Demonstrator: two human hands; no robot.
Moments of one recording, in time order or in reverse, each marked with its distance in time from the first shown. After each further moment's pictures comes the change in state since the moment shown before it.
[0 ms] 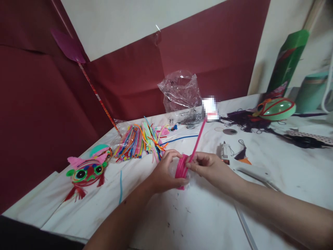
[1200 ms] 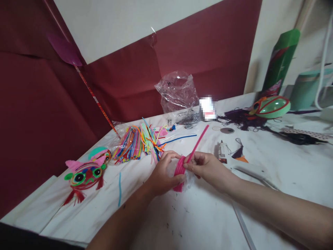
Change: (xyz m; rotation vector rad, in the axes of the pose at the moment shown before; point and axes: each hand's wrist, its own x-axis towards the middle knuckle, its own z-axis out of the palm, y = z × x) left_hand -0.001 0.002 0.005 0.047 0.059 0.025; right_hand 0.003 0.009 -0.001 0.012 0.036 0.061
